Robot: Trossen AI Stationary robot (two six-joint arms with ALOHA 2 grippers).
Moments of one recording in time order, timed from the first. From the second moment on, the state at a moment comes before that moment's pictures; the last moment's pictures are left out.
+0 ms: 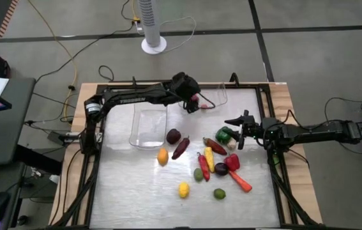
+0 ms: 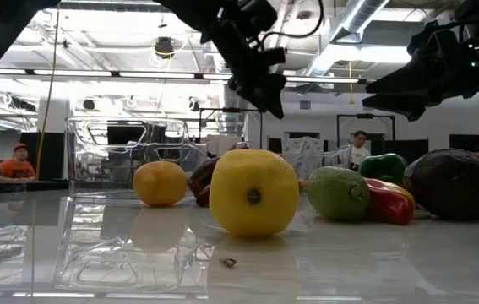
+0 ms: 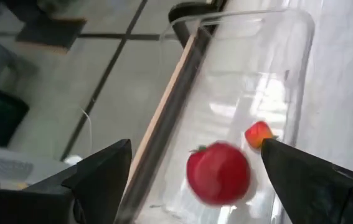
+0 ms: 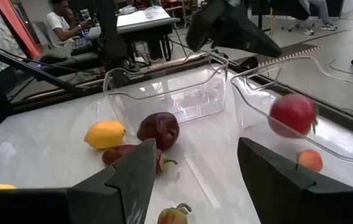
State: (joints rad) left arm 0.32 1.99 1.74 -0.46 -0.37 0.22; right arm -0.07 0.51 0.11 0.28 0.21 0.18
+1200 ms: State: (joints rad) left arm -0.02 2.02 1.58 -0.58 -0.22 -0.24; right arm -0.07 0.51 0.11 0.32 0.21 0.18
